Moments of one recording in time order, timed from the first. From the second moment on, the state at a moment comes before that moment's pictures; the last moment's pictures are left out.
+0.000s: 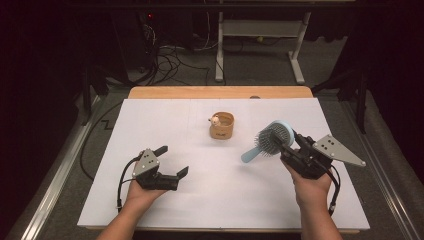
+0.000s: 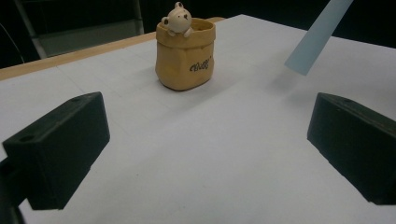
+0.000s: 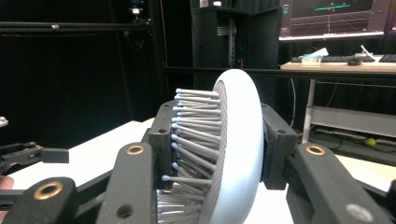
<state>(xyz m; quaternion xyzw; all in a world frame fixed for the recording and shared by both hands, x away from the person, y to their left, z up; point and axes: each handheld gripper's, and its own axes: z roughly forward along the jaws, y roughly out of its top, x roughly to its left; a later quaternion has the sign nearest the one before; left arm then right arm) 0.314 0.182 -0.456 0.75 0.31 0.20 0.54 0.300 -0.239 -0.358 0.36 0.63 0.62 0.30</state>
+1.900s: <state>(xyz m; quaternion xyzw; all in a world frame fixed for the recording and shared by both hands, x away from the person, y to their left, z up) 0.314 0.186 -0.457 0.75 0.31 0.20 0.55 0.332 -0.216 -0.310 0.33 0.61 0.63 0.34</state>
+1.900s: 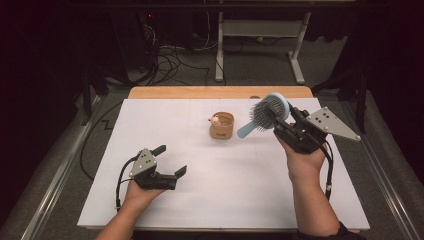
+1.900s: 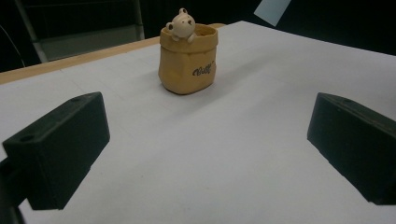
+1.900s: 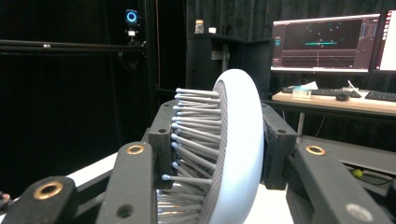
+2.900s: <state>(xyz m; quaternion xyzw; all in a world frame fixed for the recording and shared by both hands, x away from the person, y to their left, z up) 0.314 0.186 -0.458 0.75 0.31 0.21 0.55 0.381 -0.185 -0.297 0.34 0.60 0.64 0.35</state>
